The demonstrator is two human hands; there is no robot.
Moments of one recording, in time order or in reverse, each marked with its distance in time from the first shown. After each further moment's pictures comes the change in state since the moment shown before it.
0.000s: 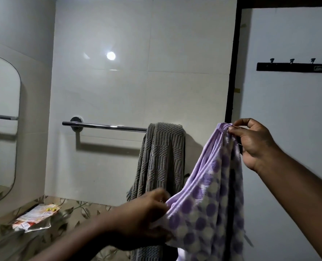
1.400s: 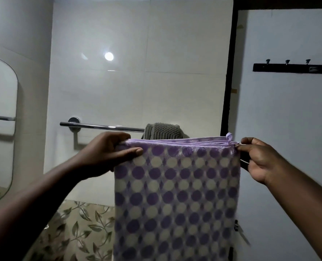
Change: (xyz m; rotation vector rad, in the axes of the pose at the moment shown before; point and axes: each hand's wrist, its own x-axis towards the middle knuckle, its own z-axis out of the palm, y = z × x) left_hand 0.000 -0.024 -0.099 -0.289 0.543 -0.154; right_hand 0.002 0.024 -0.042 -0.021 -0.029 0.271
